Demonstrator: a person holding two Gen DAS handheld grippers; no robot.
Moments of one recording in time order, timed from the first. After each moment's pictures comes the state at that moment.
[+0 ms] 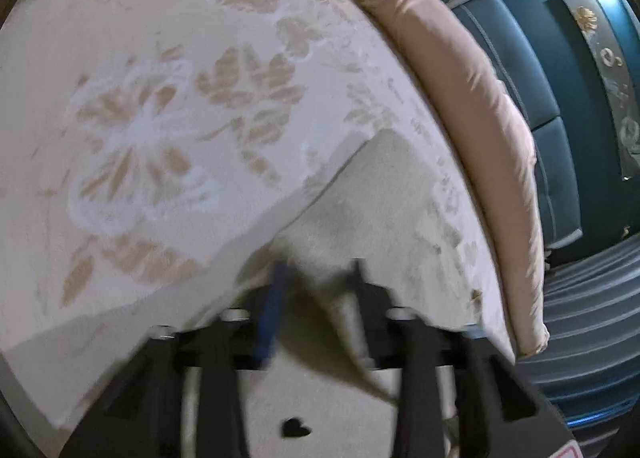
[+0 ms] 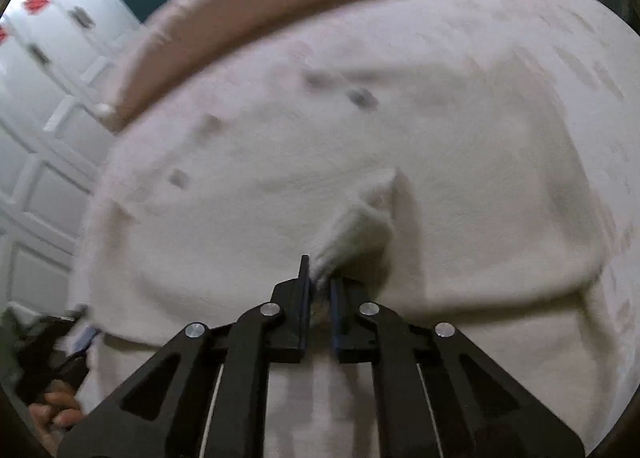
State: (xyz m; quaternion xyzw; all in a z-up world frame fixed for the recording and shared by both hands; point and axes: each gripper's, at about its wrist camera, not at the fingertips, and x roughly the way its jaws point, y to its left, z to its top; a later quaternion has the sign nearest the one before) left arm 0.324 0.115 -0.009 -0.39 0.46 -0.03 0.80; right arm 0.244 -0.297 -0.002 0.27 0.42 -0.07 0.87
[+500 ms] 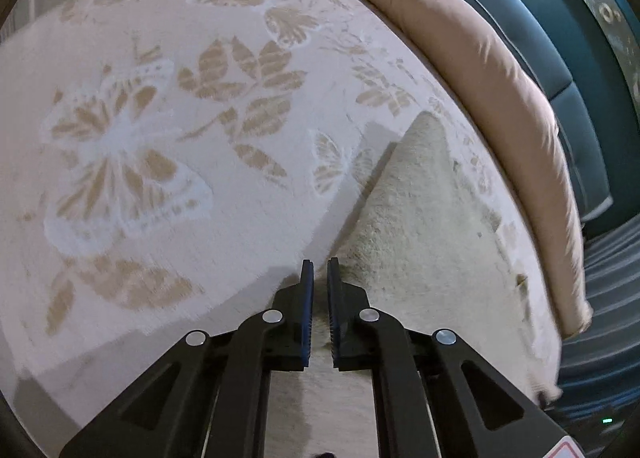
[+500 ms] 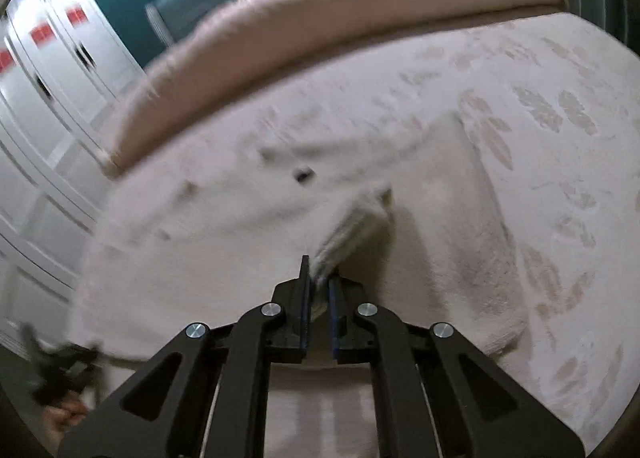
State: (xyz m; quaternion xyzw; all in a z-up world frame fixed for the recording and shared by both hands) left arm 0.337 0.098 -0.037 -0.30 0.48 0.00 0.83; right arm 0.207 -0.369 -0.002 0.28 0.35 -0.11 0.89
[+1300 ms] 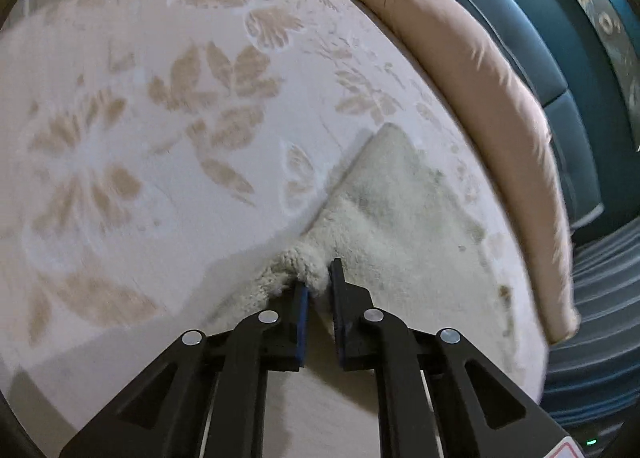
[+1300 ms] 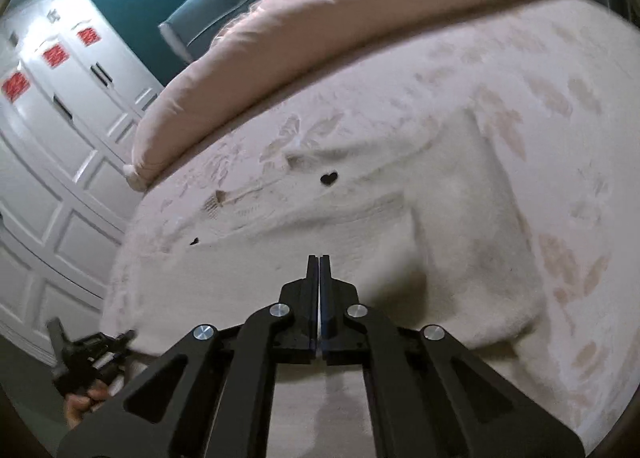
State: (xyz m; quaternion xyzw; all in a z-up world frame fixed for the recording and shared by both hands) left arm 0.354 0.097 -0.031 -0.32 0.48 -0.01 0.82; right arm 0.211 -0.362 0.002 0.29 0.35 -0.09 0.89
